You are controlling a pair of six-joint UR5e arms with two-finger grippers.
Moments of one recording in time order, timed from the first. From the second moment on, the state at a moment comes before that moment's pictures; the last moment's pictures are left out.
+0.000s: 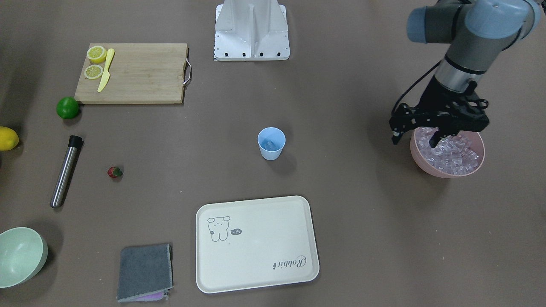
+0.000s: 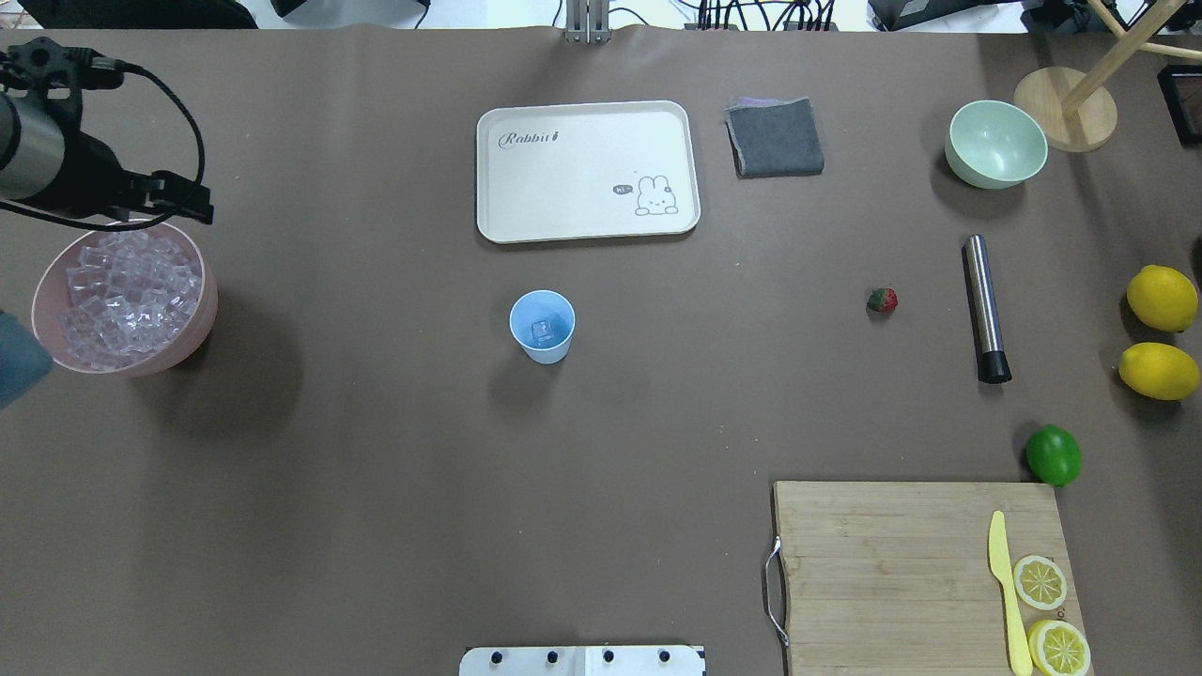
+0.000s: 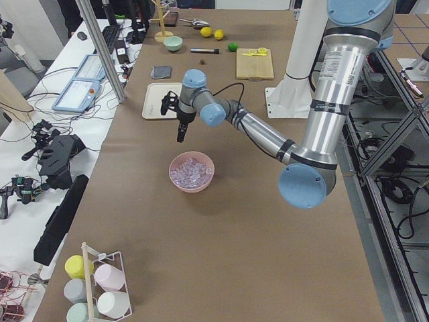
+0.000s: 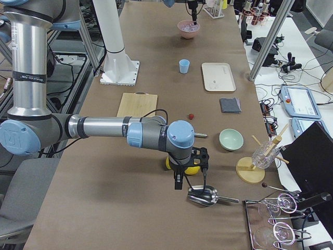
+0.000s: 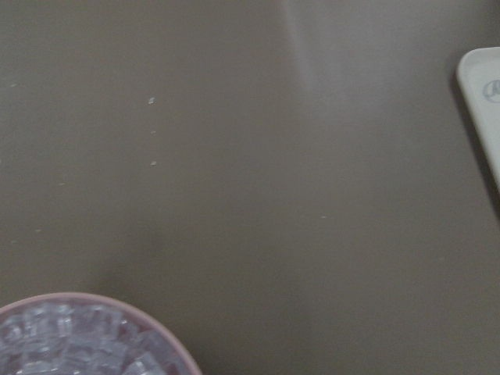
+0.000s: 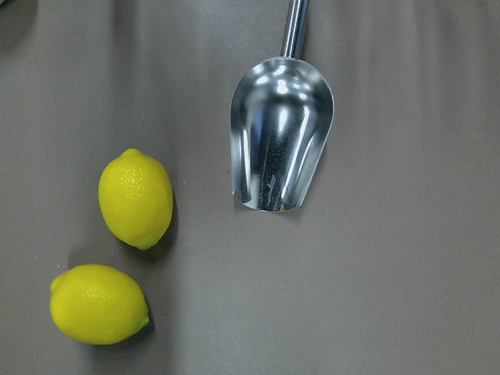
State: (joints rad) left arm -1.01 -1.73 -1.89 -1.83 -2.03 -0.83; right arm 1.68 -1.66 1.72 -1.68 2.30 -0.12
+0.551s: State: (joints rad) left arm -1.02 -1.66 -1.88 -1.87 -2.03 -0.56; right arm 1.68 -1.66 1.72 -1.68 2.30 -0.12
